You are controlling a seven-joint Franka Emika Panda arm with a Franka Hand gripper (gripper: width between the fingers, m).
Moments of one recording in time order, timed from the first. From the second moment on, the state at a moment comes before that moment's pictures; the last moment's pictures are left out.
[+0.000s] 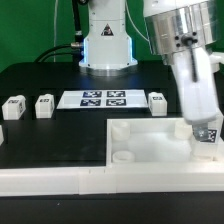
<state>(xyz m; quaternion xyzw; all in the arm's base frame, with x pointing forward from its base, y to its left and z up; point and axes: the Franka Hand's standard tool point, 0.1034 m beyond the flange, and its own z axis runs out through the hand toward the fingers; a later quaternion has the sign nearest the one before) 0.623 0.109 0.063 -0.64 0.76 0.03 0.13</state>
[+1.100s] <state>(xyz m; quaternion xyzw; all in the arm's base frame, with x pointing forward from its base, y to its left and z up) 0.633 0.112 0.071 -0.95 0.31 -0.01 0.08</state>
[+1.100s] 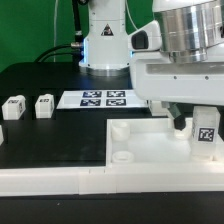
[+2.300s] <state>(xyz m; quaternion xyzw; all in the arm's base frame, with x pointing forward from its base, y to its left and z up) 0.633 0.105 0.071 -0.84 0.54 0.01 0.07</state>
